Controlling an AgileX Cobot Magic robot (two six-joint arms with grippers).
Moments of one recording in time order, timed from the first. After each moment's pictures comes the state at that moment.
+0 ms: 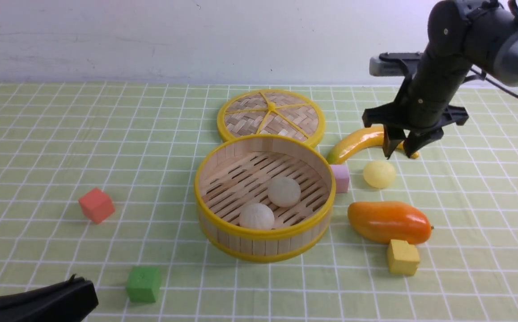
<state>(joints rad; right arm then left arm) 0.19 2.20 -2.06 0.07 1.20 0.11 -0.53 0.36 -0.32 -0.58 0.23 0.21</state>
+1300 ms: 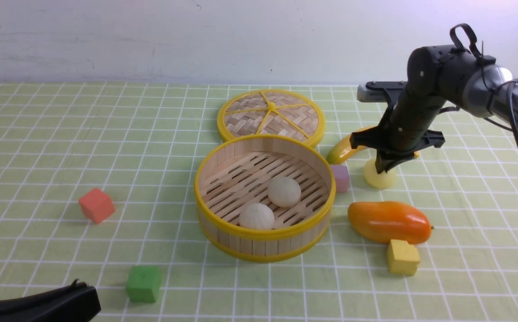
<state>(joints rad) 0.18 2.34 -2.06 0.06 1.03 0.10 -0.53 0.36 -0.32 -0.58 0.25 0.21</state>
